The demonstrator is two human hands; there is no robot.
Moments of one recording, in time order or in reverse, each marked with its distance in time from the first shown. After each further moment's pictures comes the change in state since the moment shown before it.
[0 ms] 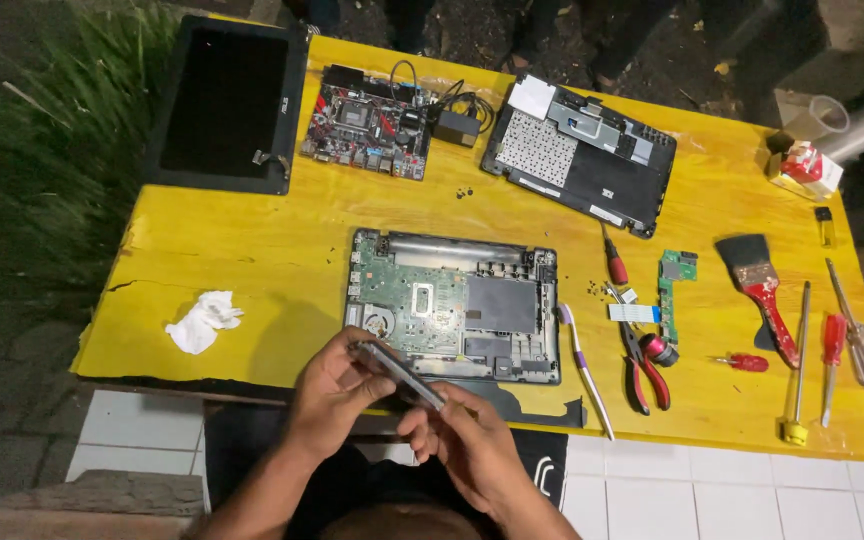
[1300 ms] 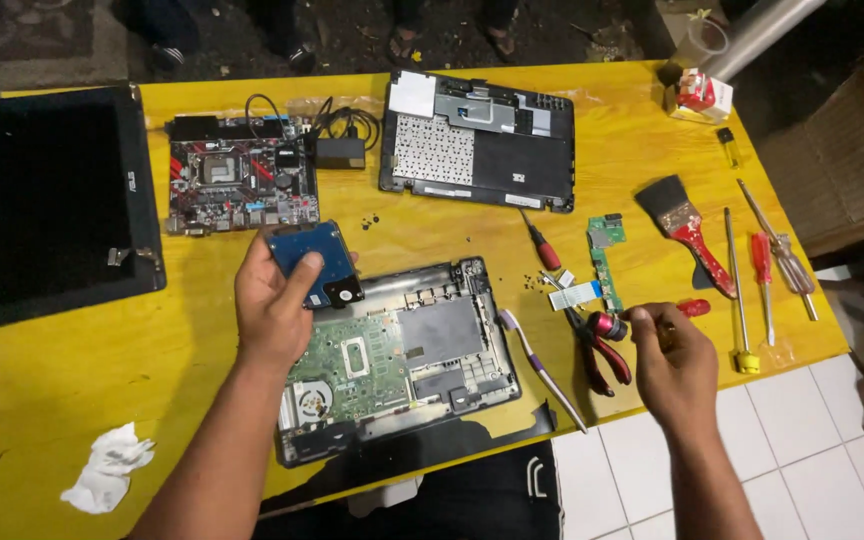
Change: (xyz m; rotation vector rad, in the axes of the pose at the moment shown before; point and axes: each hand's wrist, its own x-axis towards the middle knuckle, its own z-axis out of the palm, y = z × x) left_hand 0.186 0.017 0.032 -0.107 -0.011 0.255; right_hand -0.042 -0.179 -0.094 -1.151 1.049 -0.516
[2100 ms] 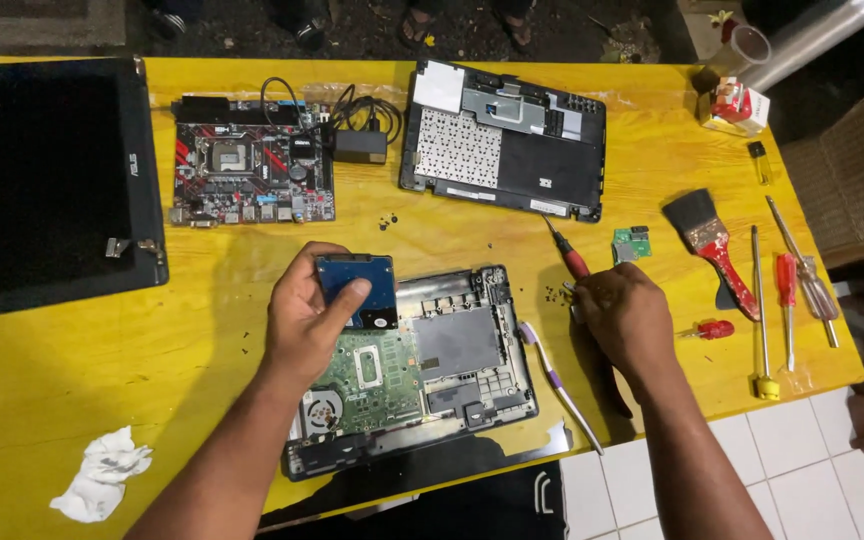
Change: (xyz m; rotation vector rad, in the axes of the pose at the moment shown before) left_hand -0.007 -0.022 -0.021 0.219 -0.170 -0.086; right_hand 0.090 0.051 0.074 -0.520 -0.211 -0.357
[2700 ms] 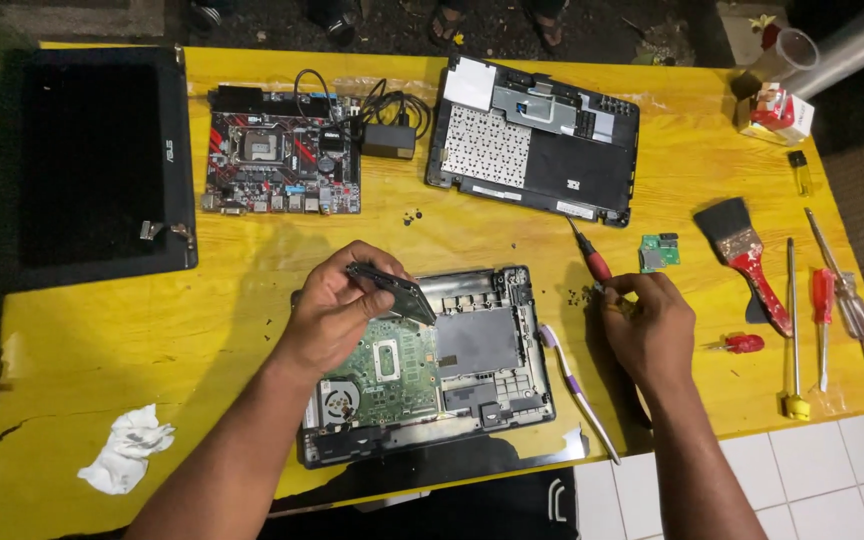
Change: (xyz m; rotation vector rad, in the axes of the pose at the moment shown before) left_hand 0.004 -0.018 -0.002 -0.403 -0.126 -0.104; right_hand -0.009 0.005 0.022 0.087 0.231 0.015
